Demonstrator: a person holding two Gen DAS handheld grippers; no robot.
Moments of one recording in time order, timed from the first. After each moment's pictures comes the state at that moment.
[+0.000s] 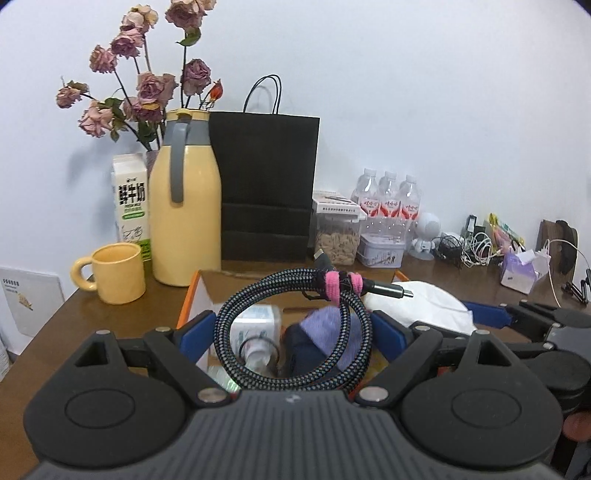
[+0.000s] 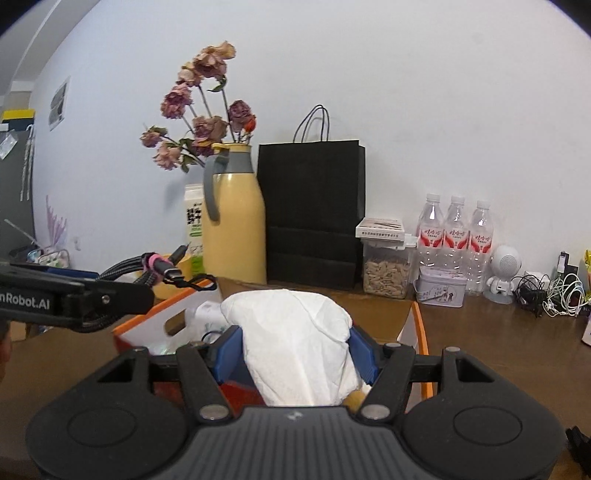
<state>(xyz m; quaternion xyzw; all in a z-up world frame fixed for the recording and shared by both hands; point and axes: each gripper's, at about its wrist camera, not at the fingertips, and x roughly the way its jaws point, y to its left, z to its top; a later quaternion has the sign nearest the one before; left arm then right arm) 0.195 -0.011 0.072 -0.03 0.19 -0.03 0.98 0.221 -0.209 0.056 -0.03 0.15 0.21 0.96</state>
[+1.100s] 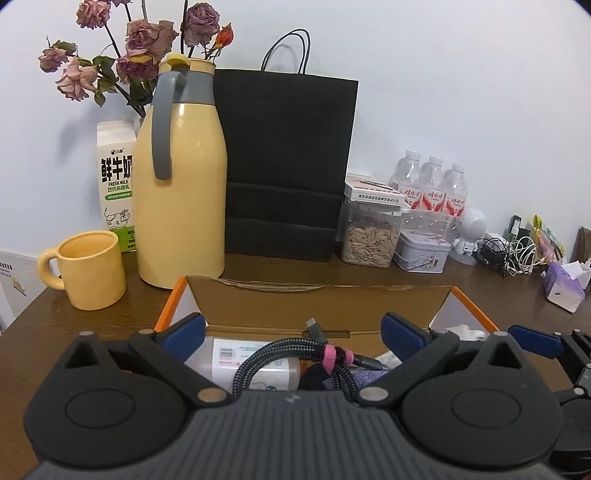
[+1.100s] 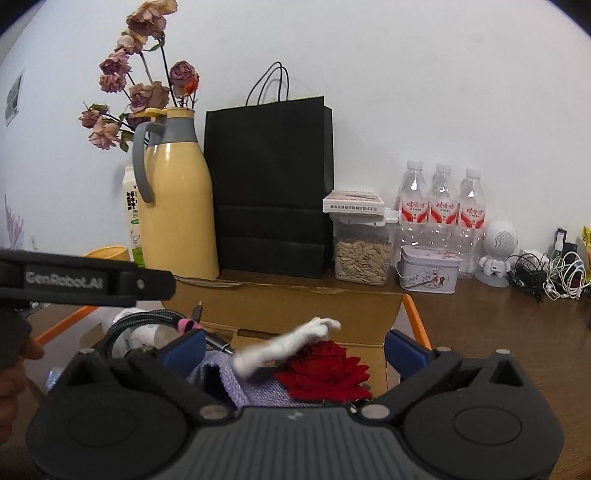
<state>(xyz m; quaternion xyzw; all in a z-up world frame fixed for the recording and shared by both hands) 0.312 -0.005 0.041 -0.05 0.22 0.00 0.97 0.307 -0.191 0.025 -0.02 0.18 0.16 0.97</state>
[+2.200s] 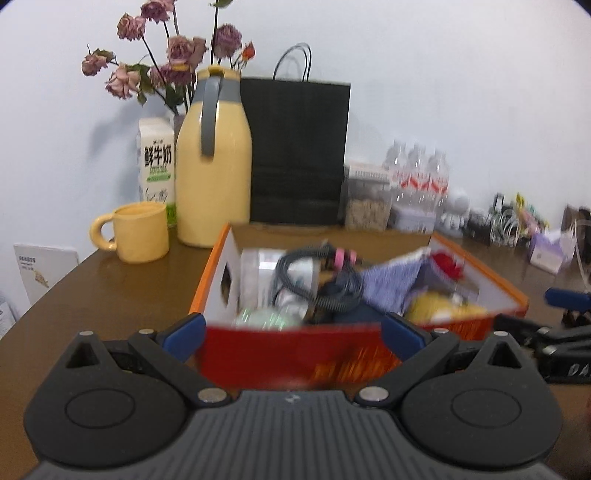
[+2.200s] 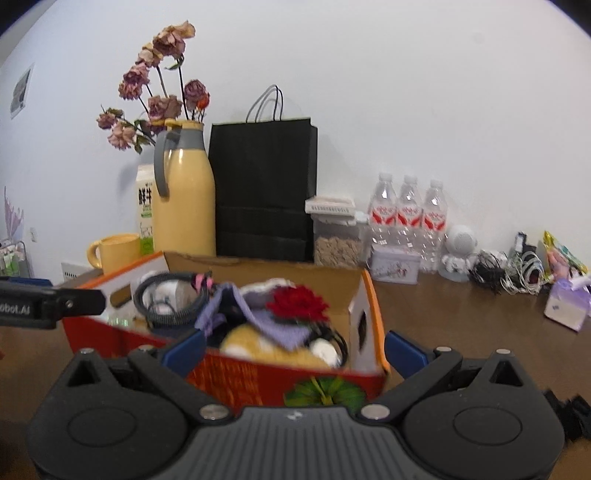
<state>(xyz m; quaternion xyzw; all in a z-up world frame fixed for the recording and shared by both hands) 0.186 0.009 0.010 -0.03 0.21 0.01 0.98 0.202 -0.230 0.015 -0.04 0.18 0.14 0.97</state>
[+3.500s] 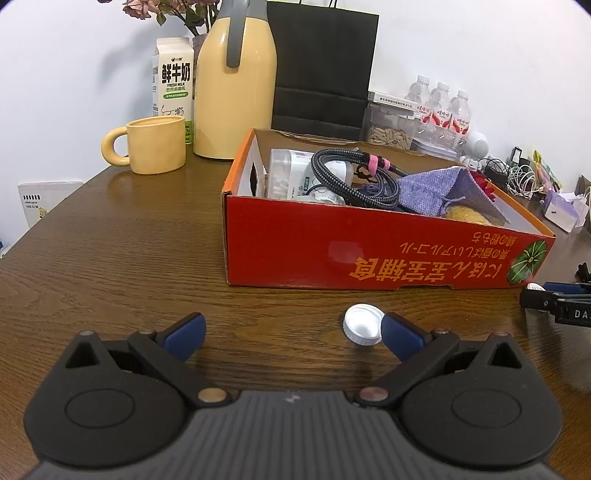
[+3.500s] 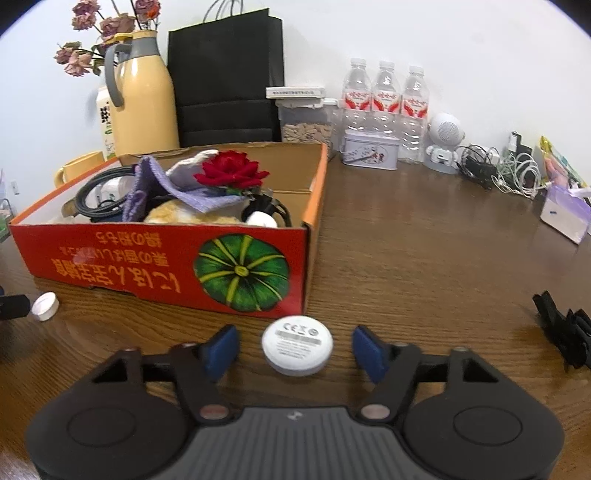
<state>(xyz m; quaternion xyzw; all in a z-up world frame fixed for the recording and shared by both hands) 0.180 0.030 -0.034 -0.06 0.31 0.01 0.95 0.236 -0.269 -0.030 -0.03 0.32 0.13 0.94</state>
